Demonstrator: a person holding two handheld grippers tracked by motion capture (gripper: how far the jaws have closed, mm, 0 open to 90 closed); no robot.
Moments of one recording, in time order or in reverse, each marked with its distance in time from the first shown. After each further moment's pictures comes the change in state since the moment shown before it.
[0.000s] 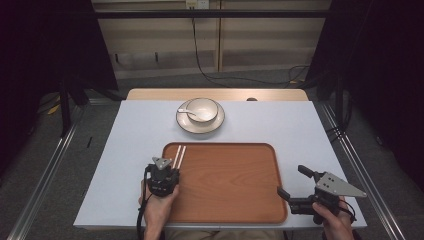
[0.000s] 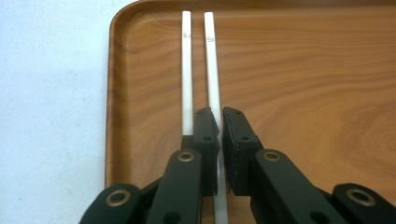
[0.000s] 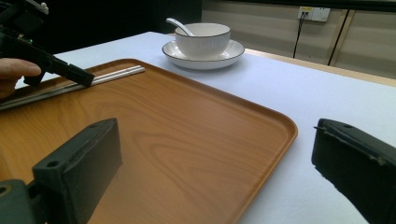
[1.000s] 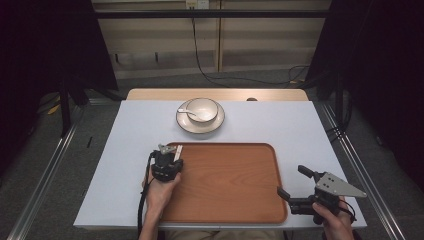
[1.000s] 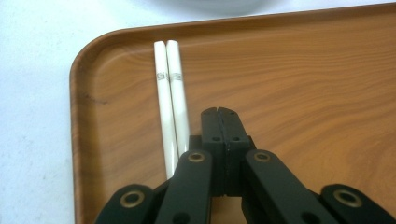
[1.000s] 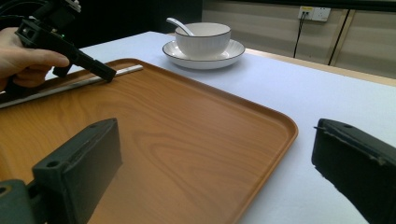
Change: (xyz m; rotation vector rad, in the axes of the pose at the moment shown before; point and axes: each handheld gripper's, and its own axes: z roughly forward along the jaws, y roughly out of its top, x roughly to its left) left arm 0.008 0.029 0.028 0.042 -0.084 0.053; right arm 0.000 0.000 0.000 0.002 -0.001 0.003
